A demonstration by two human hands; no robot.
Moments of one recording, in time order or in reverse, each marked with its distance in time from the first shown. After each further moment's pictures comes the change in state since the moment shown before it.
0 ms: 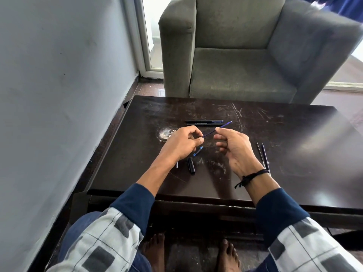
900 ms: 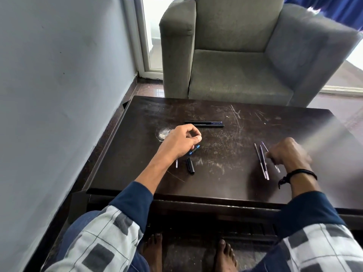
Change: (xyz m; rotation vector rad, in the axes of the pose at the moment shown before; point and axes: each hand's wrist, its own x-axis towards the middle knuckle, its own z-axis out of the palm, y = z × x) left_hand -0.007 0.009 -0.011 0.014 0.007 0.006; right_hand 0.024 -0.039 -0.115 -1.235 0.462 0.209
